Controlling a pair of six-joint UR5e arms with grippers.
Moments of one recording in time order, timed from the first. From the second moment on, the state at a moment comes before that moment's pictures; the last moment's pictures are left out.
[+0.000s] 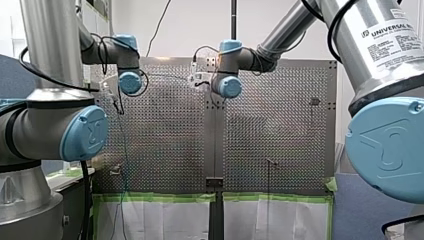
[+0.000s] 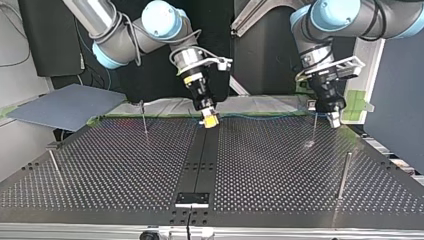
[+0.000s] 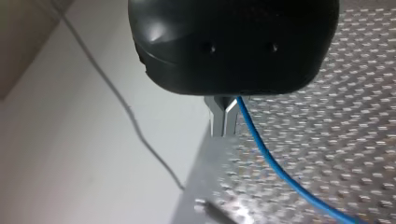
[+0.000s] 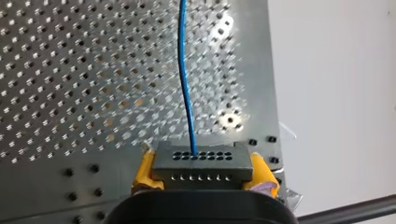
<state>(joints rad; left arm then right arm) -0.07 -1.38 -2.16 -2.41 -1.95 -1.93 2.39 -1.16 1.53 -0.63 1.58 1.63</state>
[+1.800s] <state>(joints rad) 0.24 -1.49 -1.84 -2.55 -1.68 -2.11 2.40 -1.12 1.27 -0.56 1.49 1.64</state>
